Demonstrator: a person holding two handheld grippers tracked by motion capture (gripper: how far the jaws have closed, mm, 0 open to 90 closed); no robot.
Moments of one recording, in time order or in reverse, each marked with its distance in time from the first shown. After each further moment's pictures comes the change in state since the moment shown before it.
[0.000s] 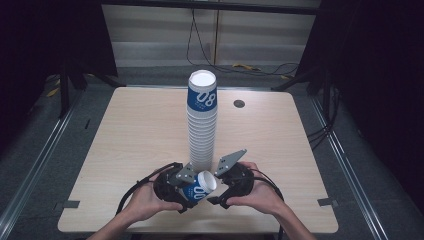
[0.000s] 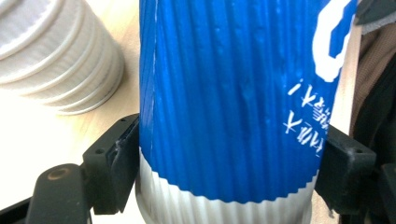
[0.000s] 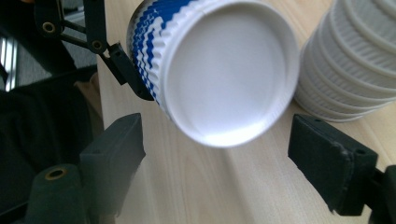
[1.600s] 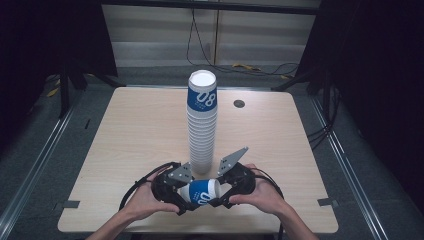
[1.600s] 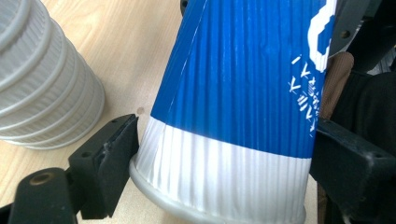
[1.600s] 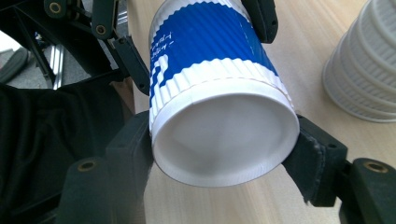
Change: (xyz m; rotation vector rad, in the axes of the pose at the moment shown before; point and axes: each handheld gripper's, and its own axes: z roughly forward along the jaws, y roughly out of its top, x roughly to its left) left arm 0.002 -0.005 -0.005 -0.149 -0.074 0.024; right arm -0.005 -0.004 -0.002 -0.009 0.132 0.024
